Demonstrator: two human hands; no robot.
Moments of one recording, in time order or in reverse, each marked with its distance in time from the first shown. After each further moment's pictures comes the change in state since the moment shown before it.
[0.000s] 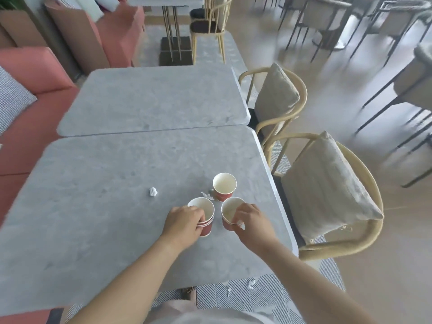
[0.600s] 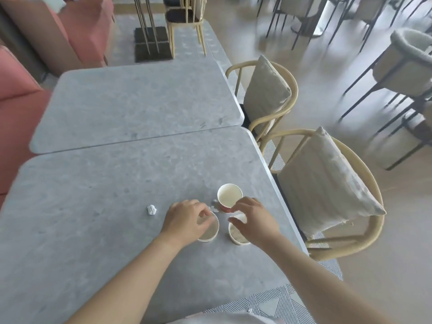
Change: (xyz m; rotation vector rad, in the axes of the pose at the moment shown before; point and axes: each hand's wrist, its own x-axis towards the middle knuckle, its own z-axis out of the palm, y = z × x) left_hand 0.051 -0.034 -0.027 -0.185 0.090 0.081; right_hand 0.055 -0.020 -0.001 0.043 0.043 0.069
